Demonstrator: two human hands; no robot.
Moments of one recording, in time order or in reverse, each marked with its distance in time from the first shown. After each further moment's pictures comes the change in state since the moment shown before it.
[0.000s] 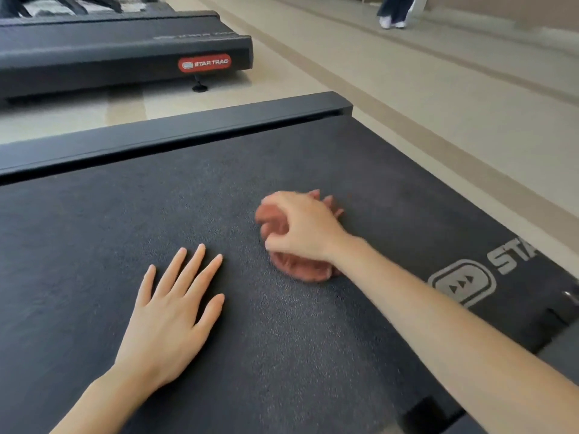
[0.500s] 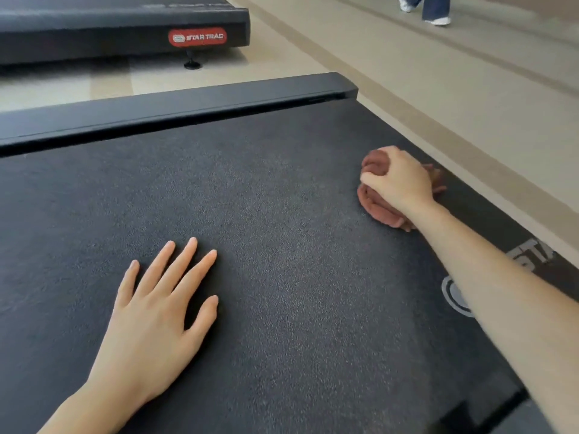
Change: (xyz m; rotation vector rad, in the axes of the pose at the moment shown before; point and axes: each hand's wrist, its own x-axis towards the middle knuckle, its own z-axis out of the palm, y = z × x) left_hand 0.000 0.002 0.000 -0.091 0.052 0.007; right_hand 0.006 0.129 -0.049 -0.102 0.304 0.472
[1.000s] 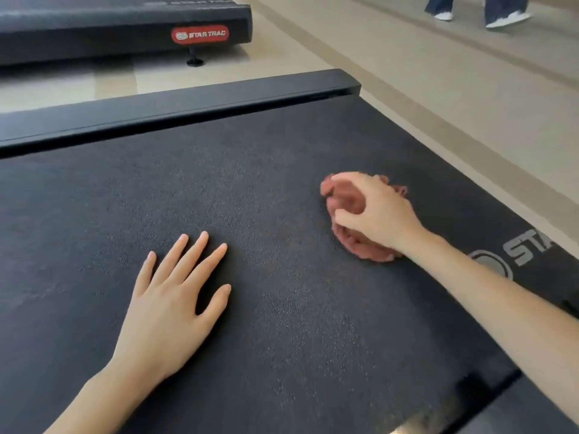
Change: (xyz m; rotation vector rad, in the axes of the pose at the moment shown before) left_hand -0.003 -0.005 -0.002 -0.025 -0.016 -0.001; right_hand -0.076 -0.044 -0.008 0.131 -0.206 -0.314
